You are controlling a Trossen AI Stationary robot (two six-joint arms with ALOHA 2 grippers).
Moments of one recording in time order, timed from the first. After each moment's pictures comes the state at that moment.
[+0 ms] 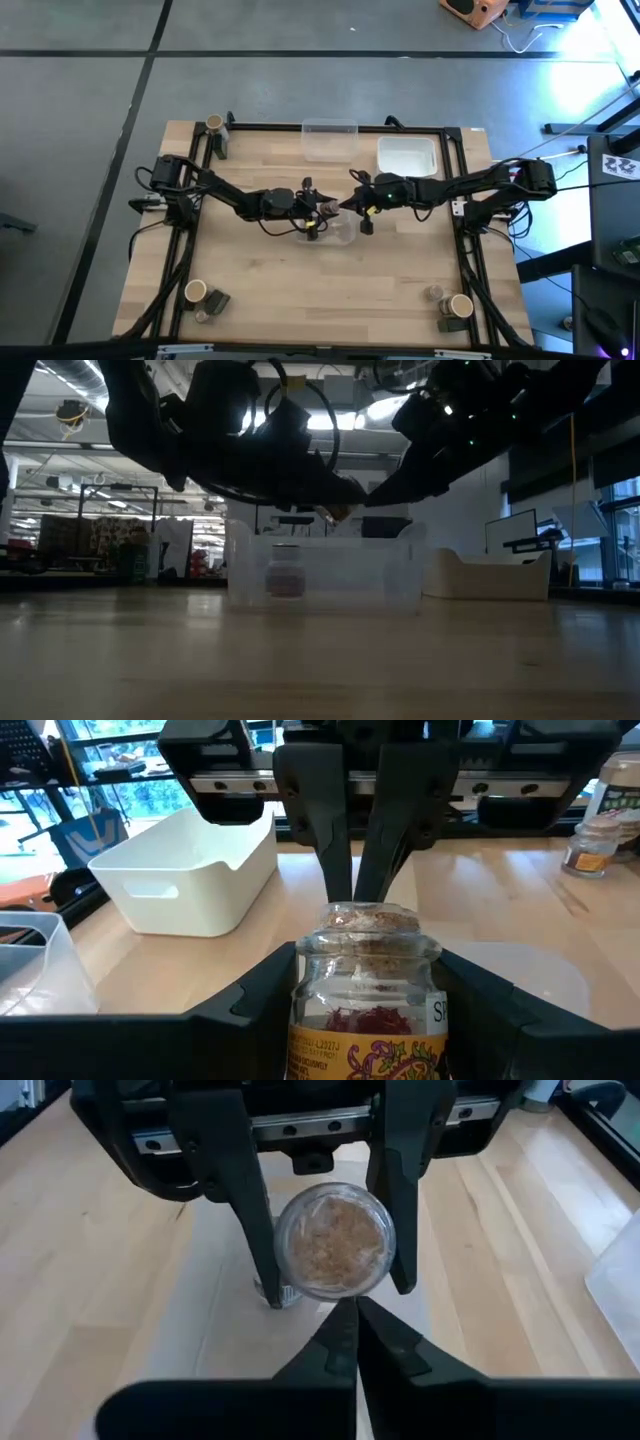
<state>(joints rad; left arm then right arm) -0.02 1.83 0.71 0.94 -0.20 0.05 -0.07 1.46 0.66 0.33 -0.07 -0.09</state>
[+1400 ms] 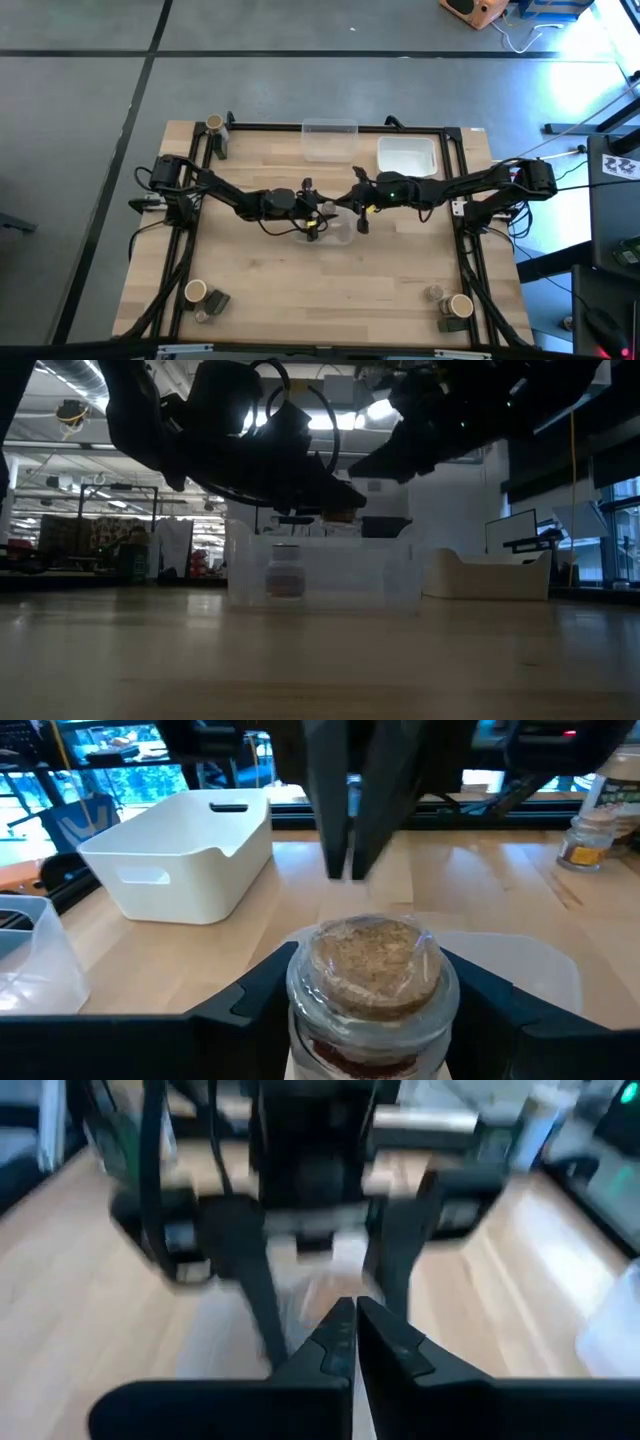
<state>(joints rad) -0.02 1.83 0.71 0.90 -0.19 0.03 -0.05 1.46 0.69 0.43 -0.06 -0.09</state>
